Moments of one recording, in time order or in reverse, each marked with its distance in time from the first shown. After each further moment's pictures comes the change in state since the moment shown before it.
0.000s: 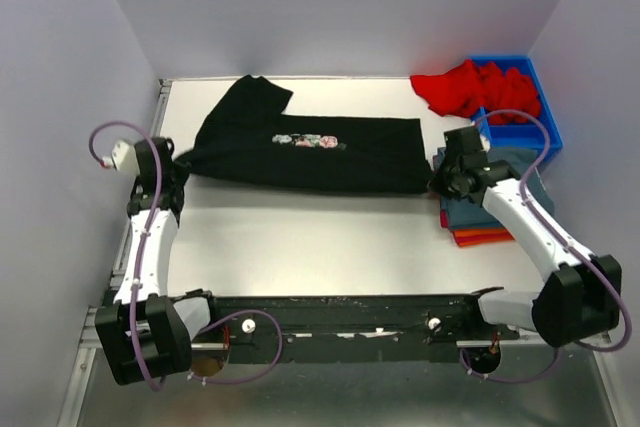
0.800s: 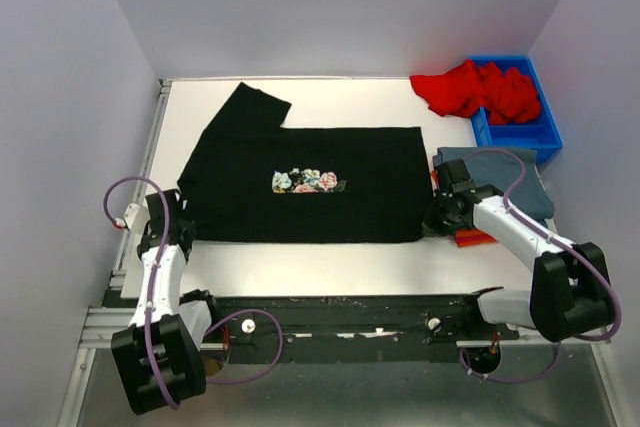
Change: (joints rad) left arm 0.113 -0.174 -0.478 -0.146 -0.016 -0.021; right arm 0.000 0.073 -0.317 0.043 -0.151 -0.002
